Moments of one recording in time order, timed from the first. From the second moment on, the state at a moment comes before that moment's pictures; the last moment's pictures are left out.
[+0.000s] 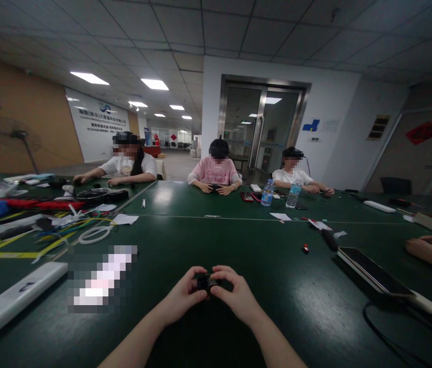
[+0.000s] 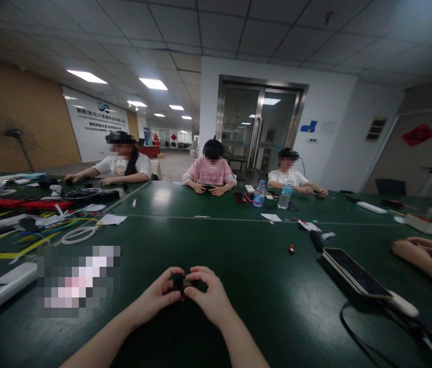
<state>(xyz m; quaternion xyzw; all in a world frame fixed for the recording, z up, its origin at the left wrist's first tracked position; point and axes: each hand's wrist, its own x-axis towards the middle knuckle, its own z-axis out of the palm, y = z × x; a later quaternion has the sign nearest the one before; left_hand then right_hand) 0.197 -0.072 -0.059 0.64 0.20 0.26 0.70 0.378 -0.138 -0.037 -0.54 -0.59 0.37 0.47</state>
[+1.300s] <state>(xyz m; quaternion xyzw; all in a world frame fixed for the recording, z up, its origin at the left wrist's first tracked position) 0.196 -0.067 -0.067 0.64 0.20 0.27 0.69 0.378 -0.142 -0.034 -0.53 -0.63 0.34 0.45</state>
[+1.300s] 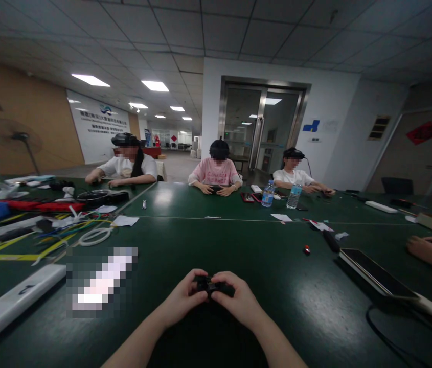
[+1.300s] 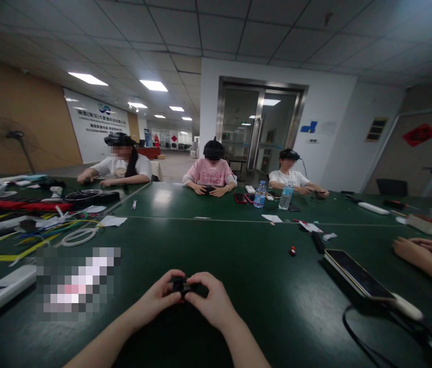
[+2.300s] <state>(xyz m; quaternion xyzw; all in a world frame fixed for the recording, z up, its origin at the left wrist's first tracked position) 0.196 -0.070 -0.062 0.63 0.21 0.26 0.70 0.374 -0.143 -0.033 -0.56 -0.63 0.32 0.43</state>
